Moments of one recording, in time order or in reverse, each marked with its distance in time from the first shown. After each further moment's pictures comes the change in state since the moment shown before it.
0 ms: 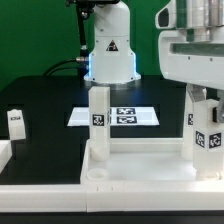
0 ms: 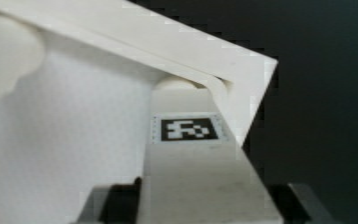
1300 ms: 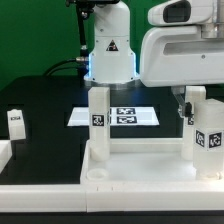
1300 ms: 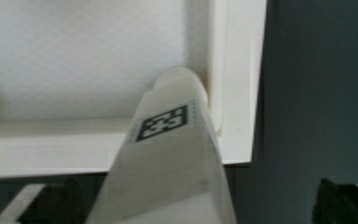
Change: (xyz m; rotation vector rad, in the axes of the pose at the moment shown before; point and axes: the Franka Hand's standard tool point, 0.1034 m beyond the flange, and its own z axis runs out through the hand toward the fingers) arm -0.004 -0.001 -0.003 -0.050 0.010 -1.204
